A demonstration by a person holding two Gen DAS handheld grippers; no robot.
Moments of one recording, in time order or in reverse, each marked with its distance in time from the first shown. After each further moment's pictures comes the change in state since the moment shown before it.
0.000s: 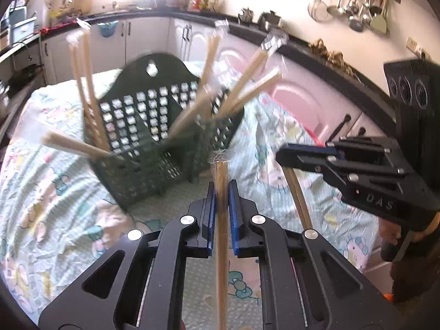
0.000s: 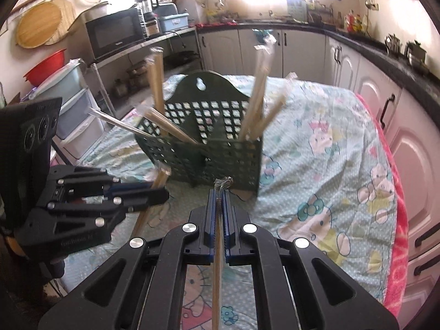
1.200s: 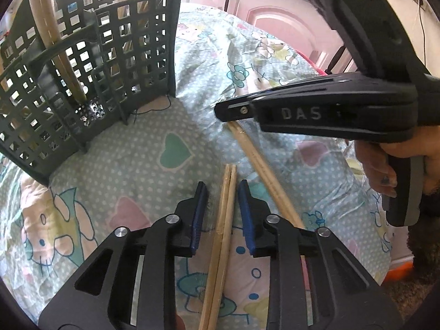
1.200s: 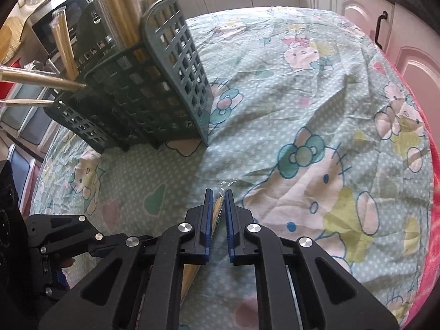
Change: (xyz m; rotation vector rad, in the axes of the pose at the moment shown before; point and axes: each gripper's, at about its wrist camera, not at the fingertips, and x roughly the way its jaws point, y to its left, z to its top) left arm 0.112 -0.043 -0.051 0.138 0.268 -0.035; right arm 0.094 -0.078 -0.043 0.228 0.245 -0.031
